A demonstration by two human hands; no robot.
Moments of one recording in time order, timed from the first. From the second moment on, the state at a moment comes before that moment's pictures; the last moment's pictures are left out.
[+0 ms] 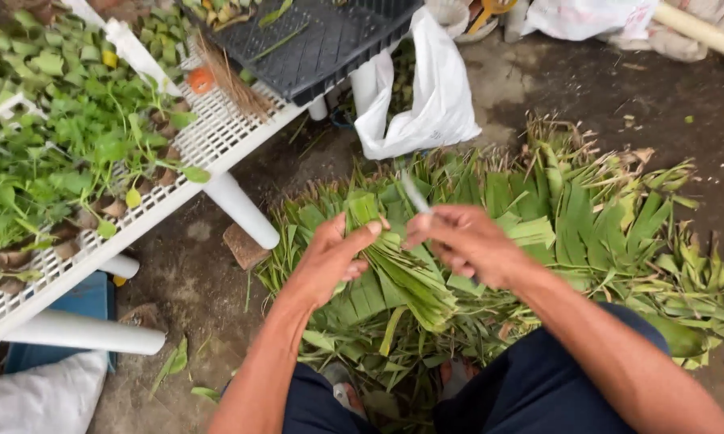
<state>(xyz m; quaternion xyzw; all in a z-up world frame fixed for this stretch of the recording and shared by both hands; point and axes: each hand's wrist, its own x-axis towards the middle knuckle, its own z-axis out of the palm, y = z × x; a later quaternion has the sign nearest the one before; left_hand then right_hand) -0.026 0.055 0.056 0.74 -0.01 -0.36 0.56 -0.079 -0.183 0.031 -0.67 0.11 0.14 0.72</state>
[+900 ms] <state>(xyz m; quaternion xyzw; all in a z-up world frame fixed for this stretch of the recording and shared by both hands) 0.021 0.065 0.045 0.53 -0.07 -0.25 0.81 -0.052 -0.211 -0.016 -0.49 0.16 0.08 0.85</state>
